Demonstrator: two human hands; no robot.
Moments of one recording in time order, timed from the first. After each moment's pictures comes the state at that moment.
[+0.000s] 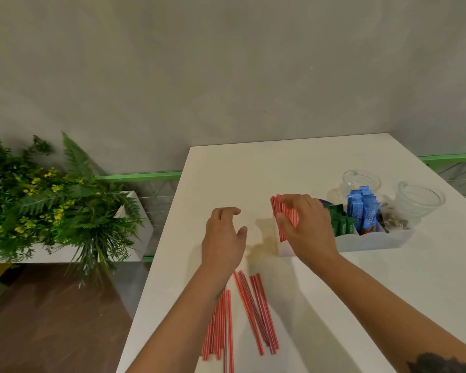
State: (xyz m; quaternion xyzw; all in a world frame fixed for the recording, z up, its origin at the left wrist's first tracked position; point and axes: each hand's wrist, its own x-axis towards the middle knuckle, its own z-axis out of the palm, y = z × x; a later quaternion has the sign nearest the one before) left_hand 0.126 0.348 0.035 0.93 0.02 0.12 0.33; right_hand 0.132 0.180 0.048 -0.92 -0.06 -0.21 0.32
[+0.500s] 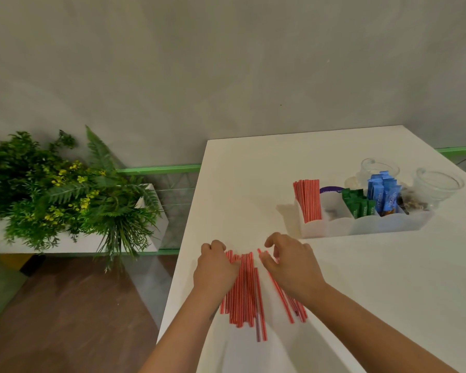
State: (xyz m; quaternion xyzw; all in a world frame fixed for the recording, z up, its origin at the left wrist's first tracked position) left_hand 0.056 0.416 0.001 0.95 0.14 -0.05 0.27; right_hand 0.053 0.256 0.014 -0.95 -0.09 -0.04 0.28
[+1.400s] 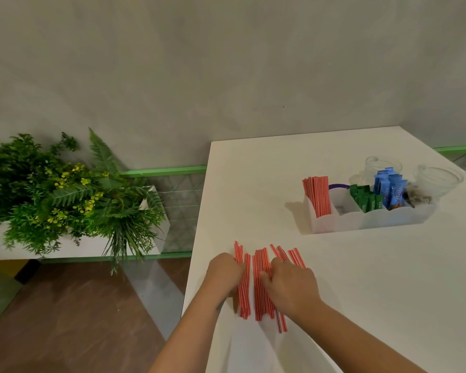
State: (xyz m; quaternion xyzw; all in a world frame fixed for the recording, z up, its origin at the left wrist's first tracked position) left_hand 0.057 0.439 -0.004 0.92 0.13 -0.19 0.31; right_hand 0.023 0.301 -0.012 -0.99 -0.03 0.05 0.15
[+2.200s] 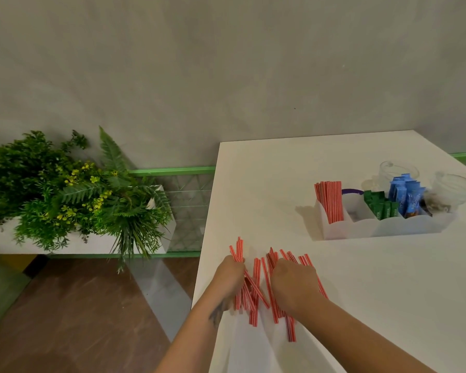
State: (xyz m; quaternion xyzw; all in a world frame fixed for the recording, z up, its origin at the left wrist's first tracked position) left_hand 0.054 0.447 -0.003 0.79 0.21 -0.19 0.54; right_hand 0.039 0.313 0.002 -0.99 -0.11 0.11 -0.01
